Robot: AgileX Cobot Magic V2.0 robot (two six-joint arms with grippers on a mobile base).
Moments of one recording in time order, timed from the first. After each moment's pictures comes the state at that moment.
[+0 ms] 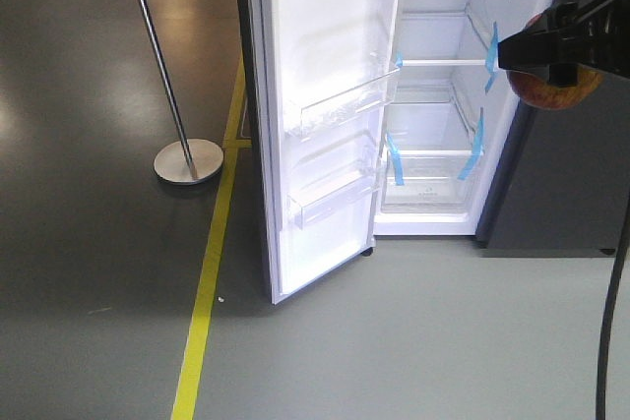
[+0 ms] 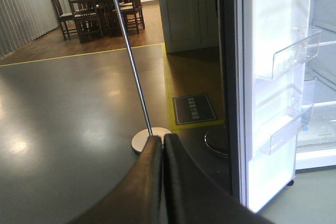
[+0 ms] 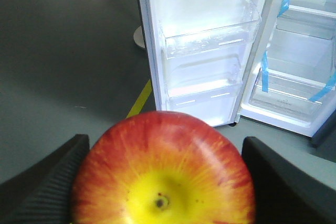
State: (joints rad) left arm -0.02 -0.01 0.03 0.28 0.18 -0.24; right arm 0.02 1.29 -1.36 0.48 0.83 -0.49
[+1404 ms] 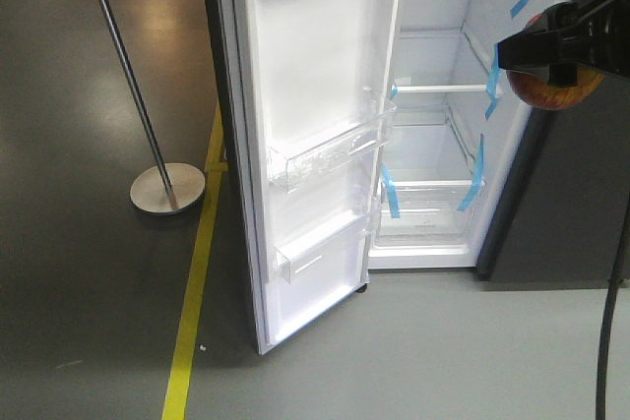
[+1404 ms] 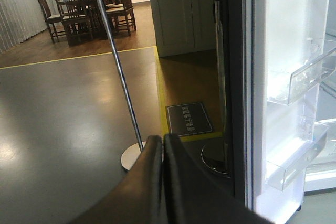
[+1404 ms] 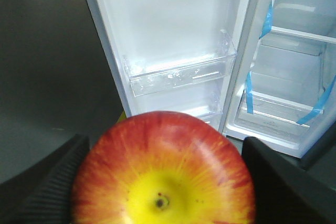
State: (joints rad) left arm -0.02 -0.01 0.03 0.28 0.18 -0.24; right arm 0.02 1.29 -1.36 0.48 0.83 -0.49
